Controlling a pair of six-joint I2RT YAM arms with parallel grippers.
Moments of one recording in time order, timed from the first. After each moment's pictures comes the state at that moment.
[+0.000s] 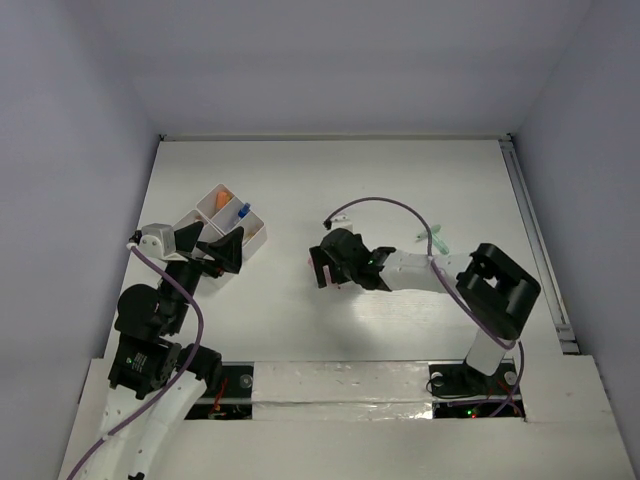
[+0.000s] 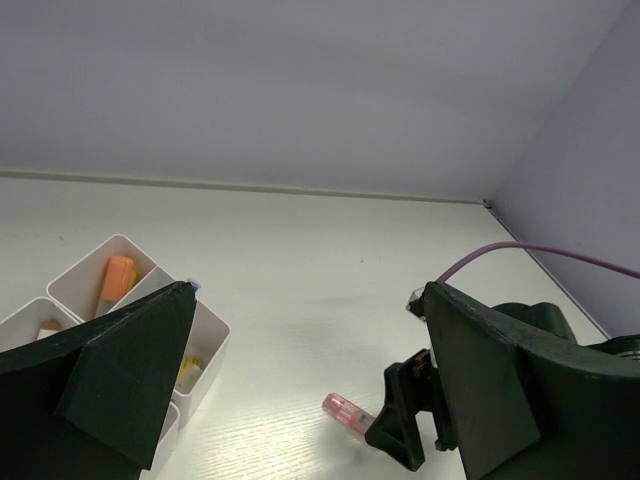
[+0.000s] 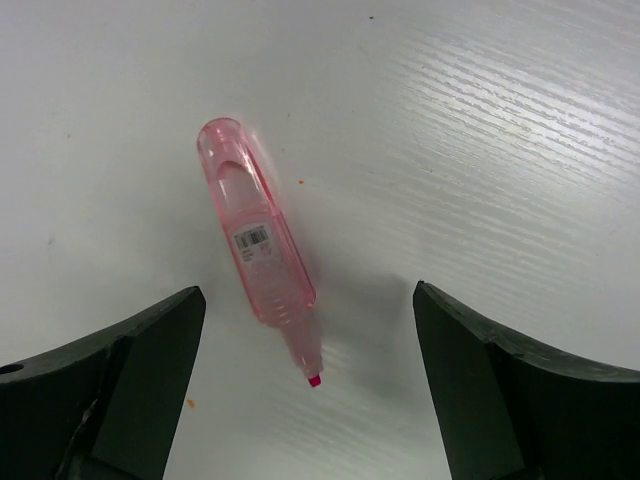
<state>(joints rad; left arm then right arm) -0.35 0.29 0.66 -0.20 -0.06 -0.30 0.94 1.76 1.01 -0.11 0.31 0.50</state>
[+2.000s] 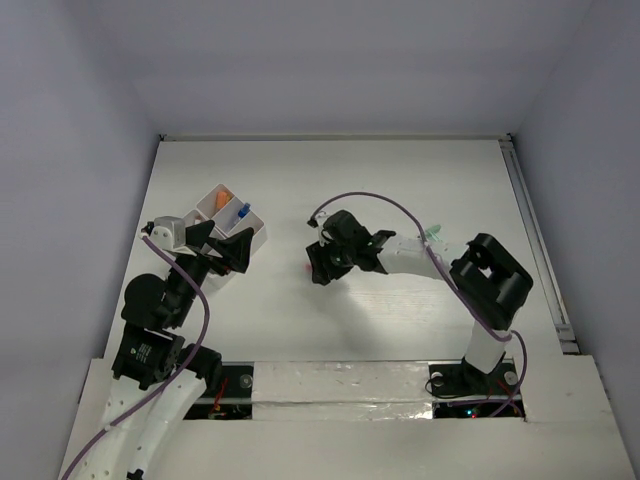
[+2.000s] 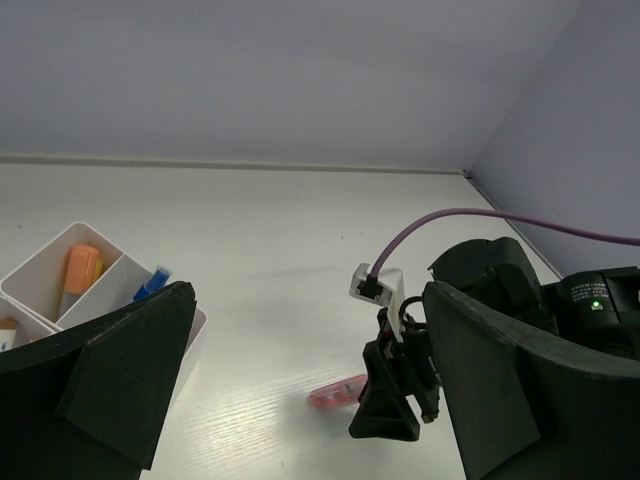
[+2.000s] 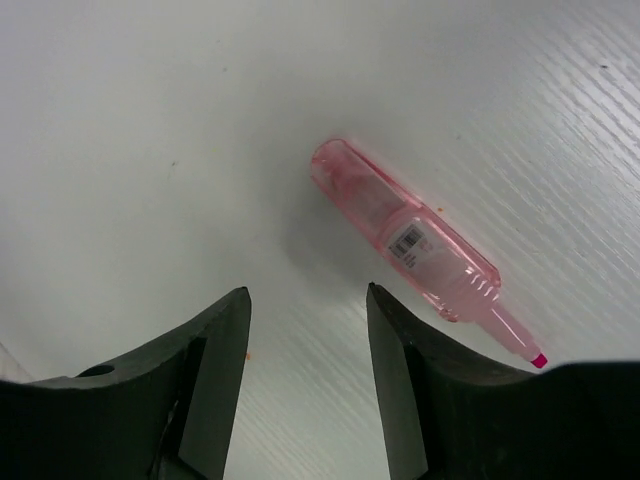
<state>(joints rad) -0.35 0.34 0.66 -0.19 0.01 -0.32 0.84 1.81 1.11 -0.17 -0.18 0.29</state>
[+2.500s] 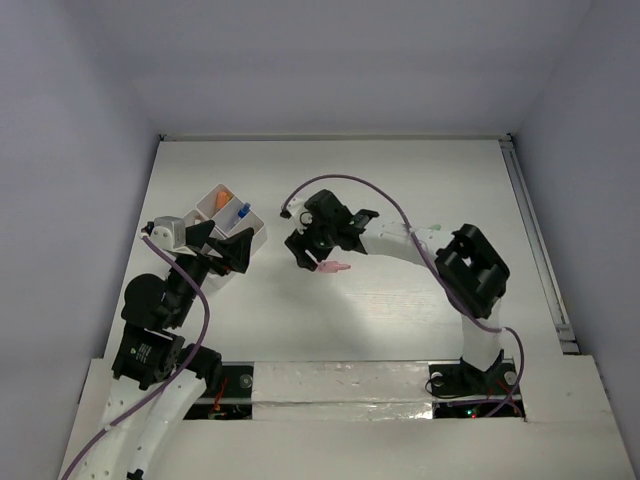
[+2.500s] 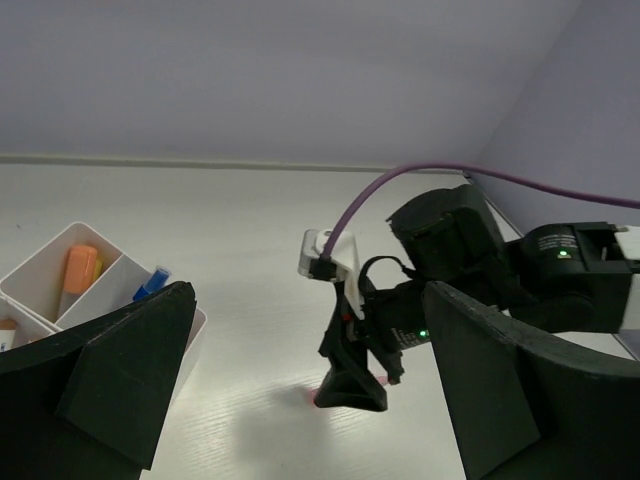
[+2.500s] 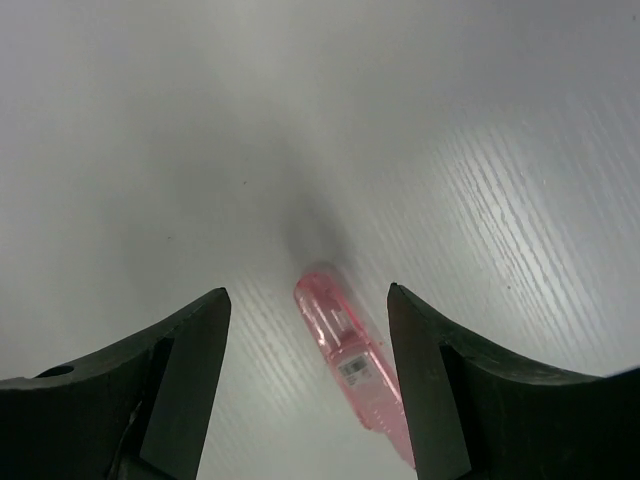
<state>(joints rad) -0.35 0.34 0.66 -0.19 0.02 -0.32 0.84 1.93 1.40 -0.31 -0.22 -0.08</state>
